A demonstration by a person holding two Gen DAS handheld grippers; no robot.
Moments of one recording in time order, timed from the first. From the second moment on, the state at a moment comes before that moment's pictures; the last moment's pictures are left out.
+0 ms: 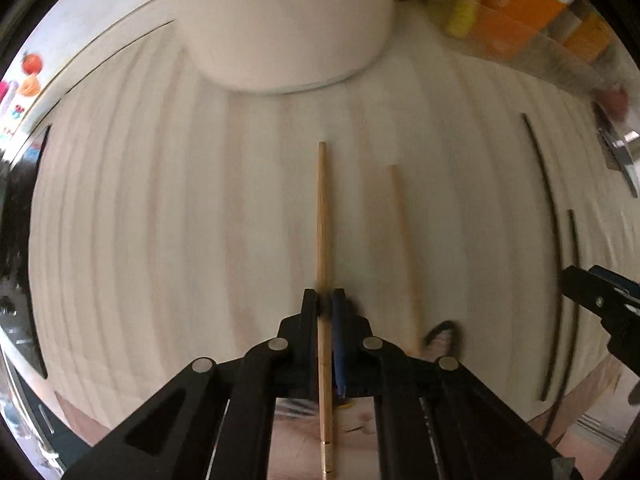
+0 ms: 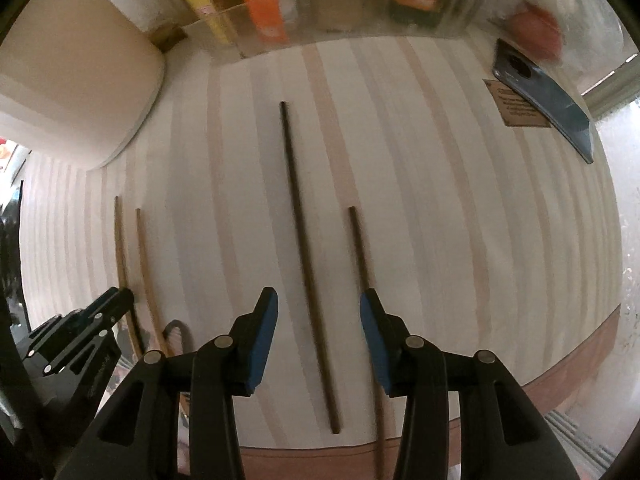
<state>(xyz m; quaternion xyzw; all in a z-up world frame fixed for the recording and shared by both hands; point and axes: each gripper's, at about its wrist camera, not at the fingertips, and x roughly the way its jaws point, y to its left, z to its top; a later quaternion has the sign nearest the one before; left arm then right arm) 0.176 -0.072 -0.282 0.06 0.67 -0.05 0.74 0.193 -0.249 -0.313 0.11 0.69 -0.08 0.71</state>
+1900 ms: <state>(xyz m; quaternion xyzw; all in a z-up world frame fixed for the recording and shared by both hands) 0.161 0.021 -0.286 0.00 0.68 0.00 0.74 0.225 -0.140 -0.354 -0.02 0.74 0.01 0.67</state>
